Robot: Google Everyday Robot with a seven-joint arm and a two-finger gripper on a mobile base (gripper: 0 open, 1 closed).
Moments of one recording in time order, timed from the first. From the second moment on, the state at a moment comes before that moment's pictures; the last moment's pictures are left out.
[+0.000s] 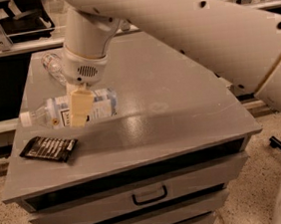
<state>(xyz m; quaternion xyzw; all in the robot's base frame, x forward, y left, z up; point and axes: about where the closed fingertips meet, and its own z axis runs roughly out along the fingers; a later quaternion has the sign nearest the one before) 0.518 0.135 0.898 -0.77 0.60 0.14 0.16</state>
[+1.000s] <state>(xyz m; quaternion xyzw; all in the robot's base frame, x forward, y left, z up) 0.521 0.164 0.867 -0.72 0.68 0.08 0.11</state>
